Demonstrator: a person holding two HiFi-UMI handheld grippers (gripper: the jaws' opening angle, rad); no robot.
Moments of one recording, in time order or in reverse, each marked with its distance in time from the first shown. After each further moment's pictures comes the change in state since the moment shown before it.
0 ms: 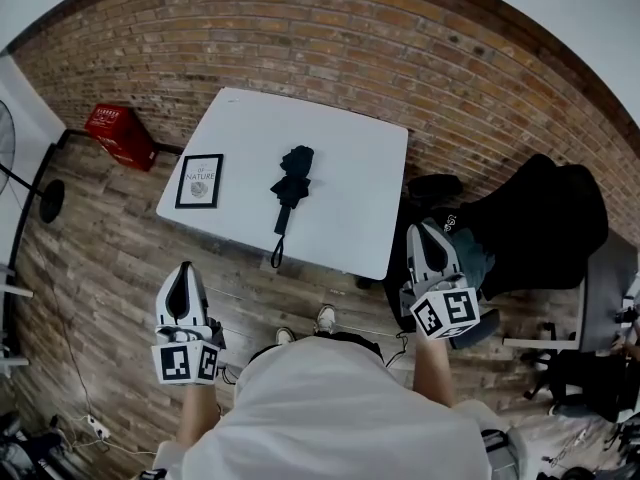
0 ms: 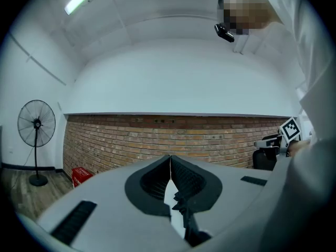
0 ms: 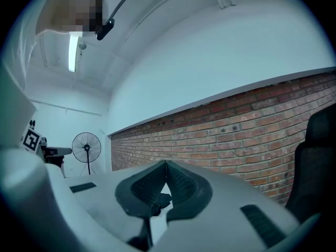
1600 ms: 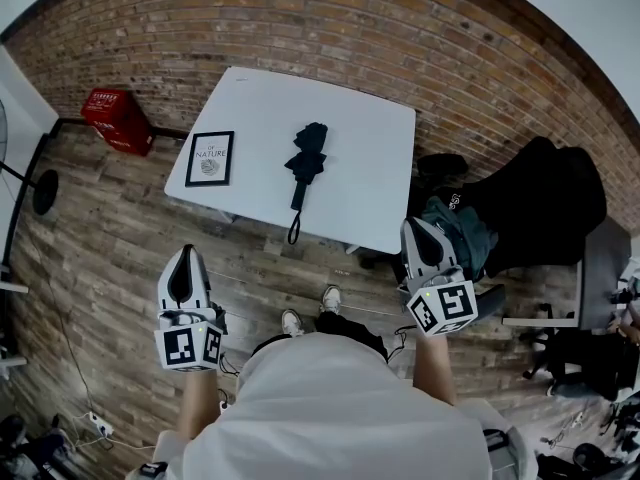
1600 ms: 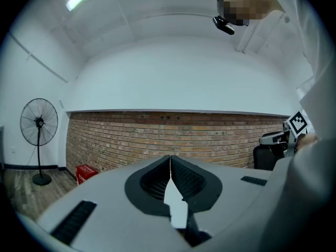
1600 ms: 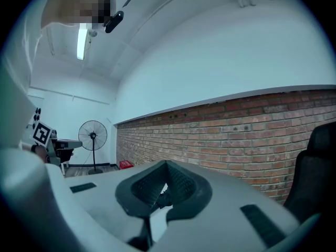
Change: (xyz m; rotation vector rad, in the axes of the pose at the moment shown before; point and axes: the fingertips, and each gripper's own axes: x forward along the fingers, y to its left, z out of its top) left arm -0.026 0.057 -0.016 -0.001 0.036 0.004; right arm -0.012 0.091 -0.016 -0.096 0.087 0.028
